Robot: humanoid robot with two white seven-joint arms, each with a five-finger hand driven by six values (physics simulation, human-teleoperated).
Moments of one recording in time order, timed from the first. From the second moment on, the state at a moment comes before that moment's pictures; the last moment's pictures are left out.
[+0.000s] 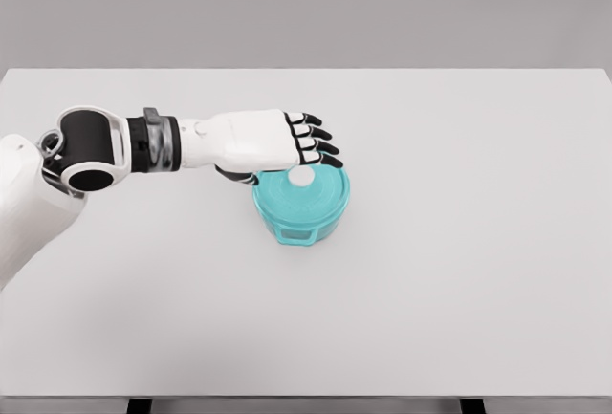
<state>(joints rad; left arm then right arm) -0.72 0.52 -0.67 -1.63 -0.59 -0.61 -0.61 0.05 0.00 -0.16 0.10 -0.02 -0.25 -0.15</state>
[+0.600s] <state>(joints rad) -0.72 0.52 -0.70 -1.66 -0.59 -0.61 -0.61 0.05 0.00 -0.16 0.10 -0.01 -0.25 -0.15</state>
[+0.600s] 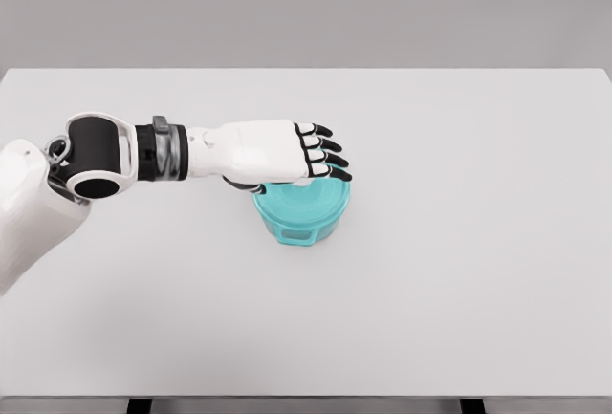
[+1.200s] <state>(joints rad) -0.74 0.52 -0.71 -1.62 -0.61 -0.61 -0.61 0.05 0.00 -0.16 0.10 -0.01 -0.25 -0.15</state>
